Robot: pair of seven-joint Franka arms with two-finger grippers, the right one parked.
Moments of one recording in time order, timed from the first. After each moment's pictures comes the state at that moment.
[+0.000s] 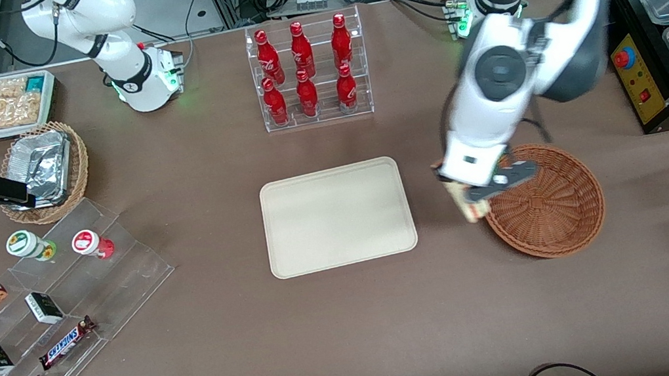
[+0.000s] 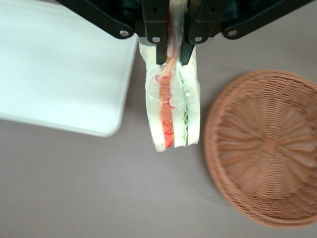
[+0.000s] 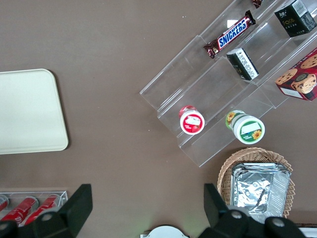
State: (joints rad) arm -0.48 0.25 -0.05 -1.73 0.06 1.95 -0.77
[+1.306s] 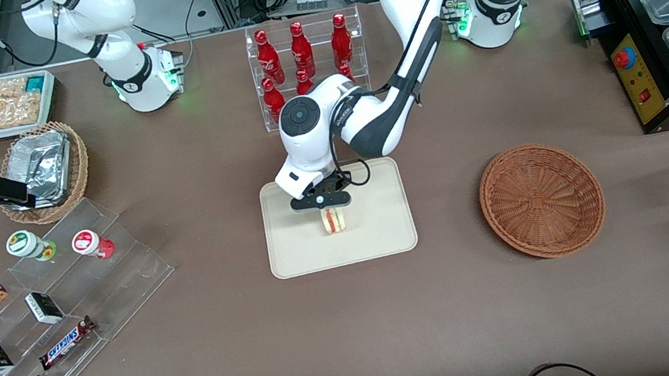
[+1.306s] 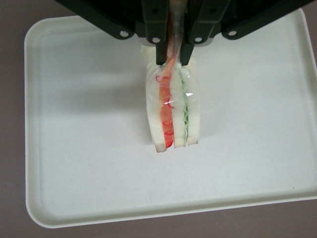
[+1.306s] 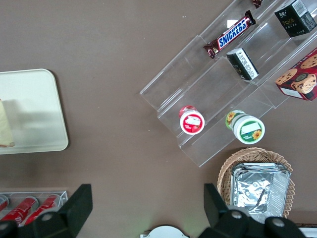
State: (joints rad) arm -0.83 0.74 -0.05 -1.40 0.06 2.15 -0.85
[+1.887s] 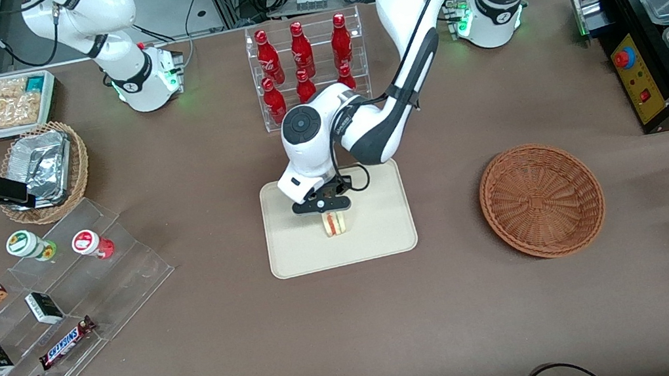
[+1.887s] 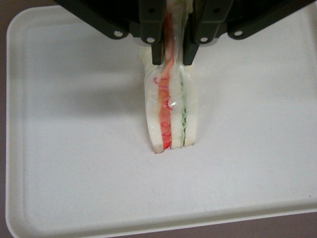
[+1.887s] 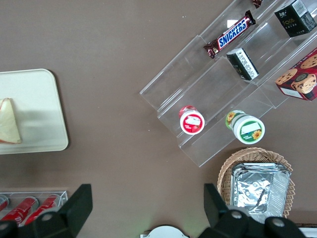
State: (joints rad) arm -0.83 0.77 -0.05 -1.40 0.06 2.17 -0.85
